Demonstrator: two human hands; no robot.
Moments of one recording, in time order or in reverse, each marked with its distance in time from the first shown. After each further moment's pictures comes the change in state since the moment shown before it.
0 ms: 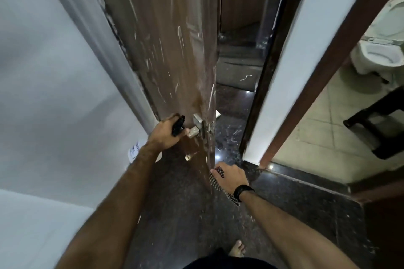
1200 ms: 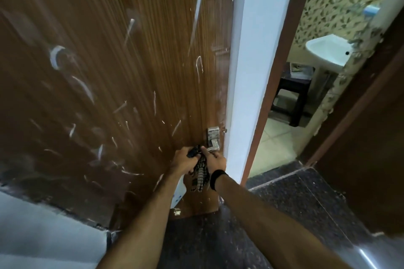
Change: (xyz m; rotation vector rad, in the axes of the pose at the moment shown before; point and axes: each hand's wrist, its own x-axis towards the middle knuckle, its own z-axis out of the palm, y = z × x) left_hand 0.316 0.060 0.047 -0.211 -0.469 0.150; right_hand 0.274 -0.019 -0.128 1.437 0.789 0.828
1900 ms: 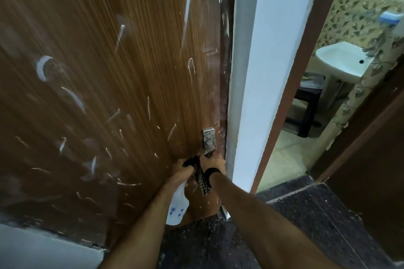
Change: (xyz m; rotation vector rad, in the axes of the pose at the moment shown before) left_hand 0.096 -0.017 0.004 -0.187 -0.020 -0.256; right_hand 0.071 -0.060 0.040 -0.492 0.110 -0.044
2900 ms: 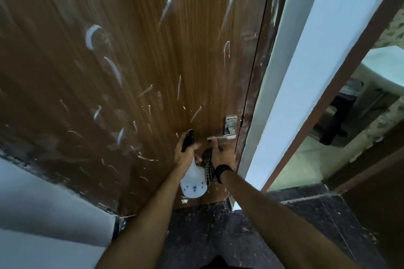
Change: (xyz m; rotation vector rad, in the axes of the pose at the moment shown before) left_hand -0.037 -0.003 -0.036 -0.675 0.225 0.187; right_hand -0.016 -0.003 0.022 -0.004 -0.009 -0.126
